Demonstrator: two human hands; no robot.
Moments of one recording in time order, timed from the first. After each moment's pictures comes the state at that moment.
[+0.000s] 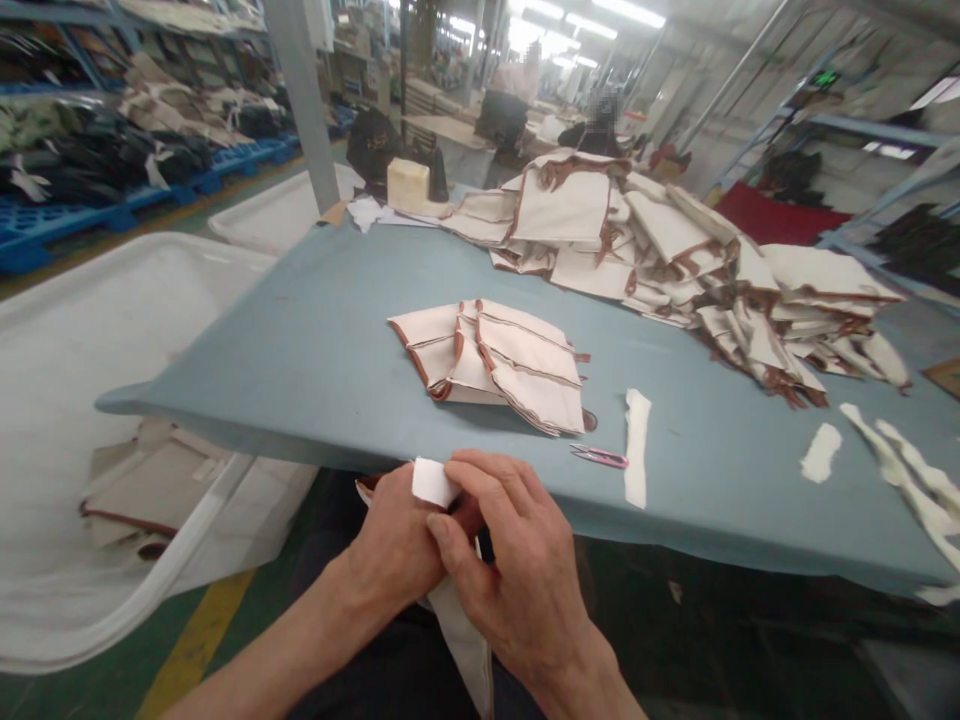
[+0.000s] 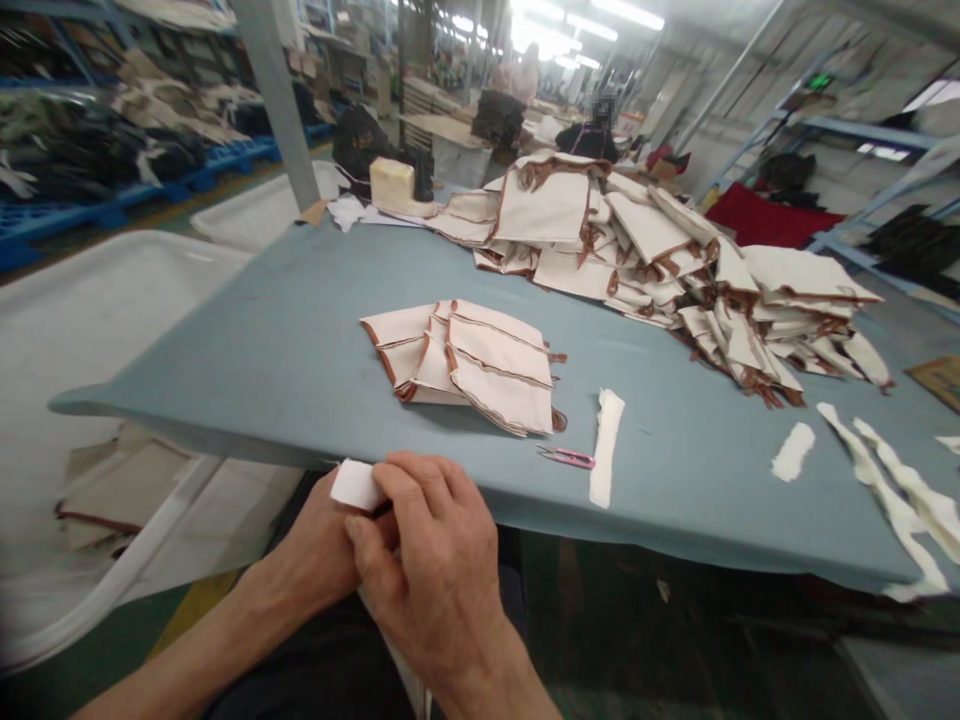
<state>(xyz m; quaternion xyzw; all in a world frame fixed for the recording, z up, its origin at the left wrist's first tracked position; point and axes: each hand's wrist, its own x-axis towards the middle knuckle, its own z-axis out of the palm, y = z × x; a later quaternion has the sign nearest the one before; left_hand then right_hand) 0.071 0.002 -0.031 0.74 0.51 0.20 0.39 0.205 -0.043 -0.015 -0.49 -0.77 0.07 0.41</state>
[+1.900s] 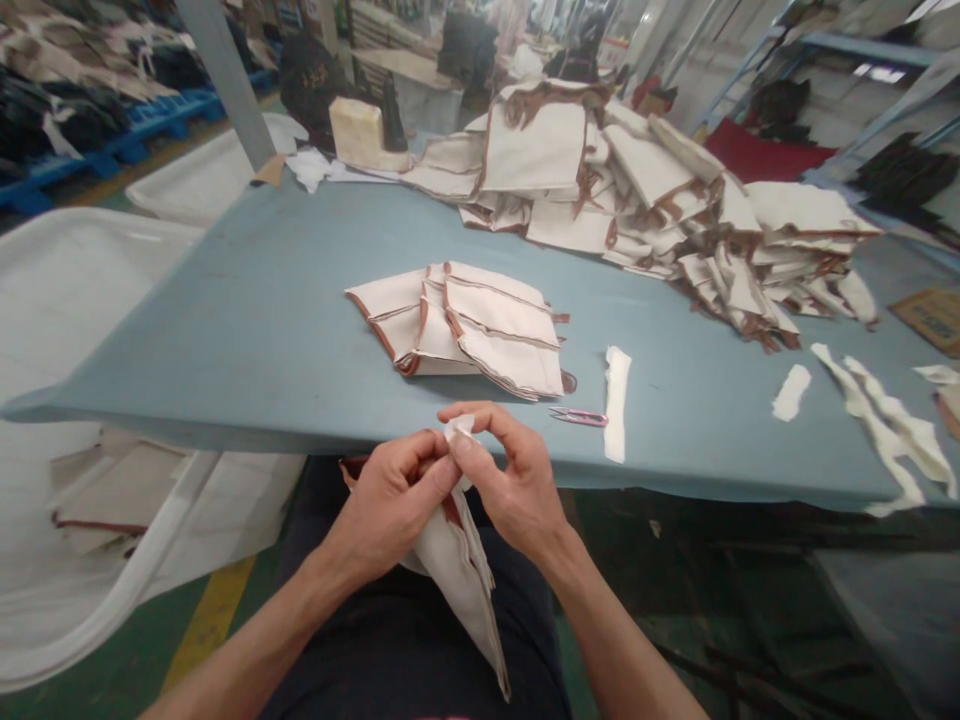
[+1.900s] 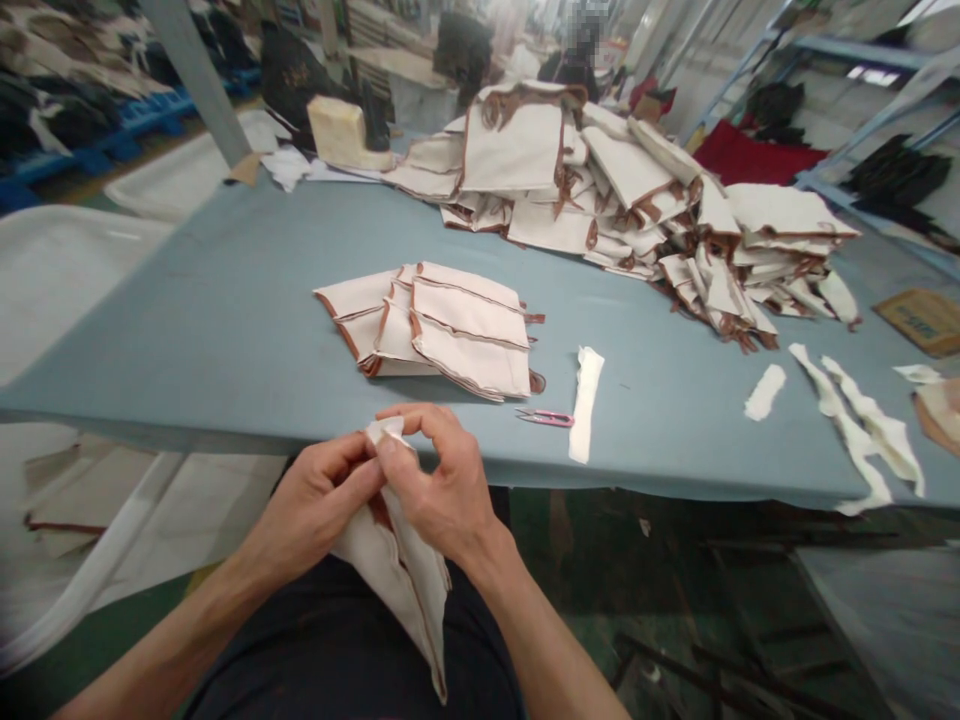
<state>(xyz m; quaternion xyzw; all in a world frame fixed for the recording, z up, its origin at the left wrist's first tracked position) 0.085 0.002 -0.039 0.59 0.43 0.31 0.60 0.238 -0.013 -0.036 -0.52 -0.61 0.32 0.51</state>
